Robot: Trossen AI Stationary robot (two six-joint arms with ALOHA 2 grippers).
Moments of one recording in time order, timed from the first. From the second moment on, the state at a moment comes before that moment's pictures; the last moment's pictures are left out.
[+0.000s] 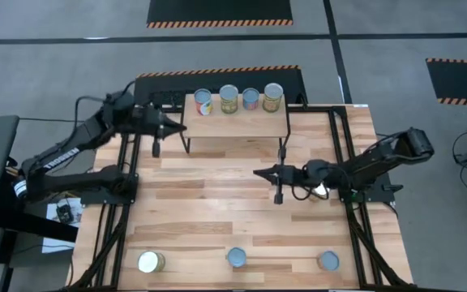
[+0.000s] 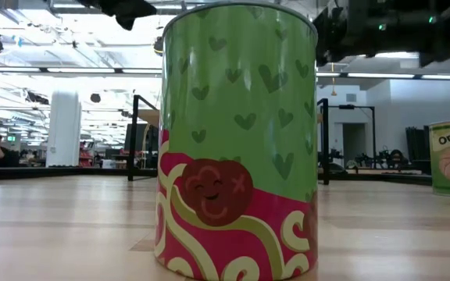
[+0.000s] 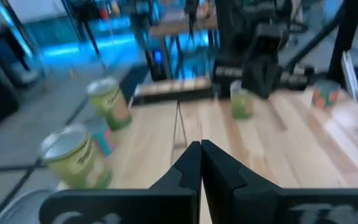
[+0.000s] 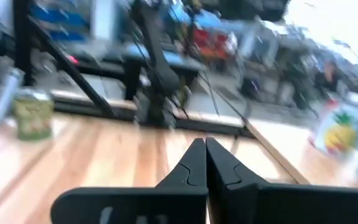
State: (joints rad) left arm 0.60 0.81 0.88 -0.31 0.50 0.30; right arm 0.16 1.34 0.43 0.97 0.30 -0.20
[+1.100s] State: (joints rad) left arm 0.43 0.54 0.36 0.11 0.39 0.18; right arm 0.47 1.31 1.07 -1.39 0.25 1.29
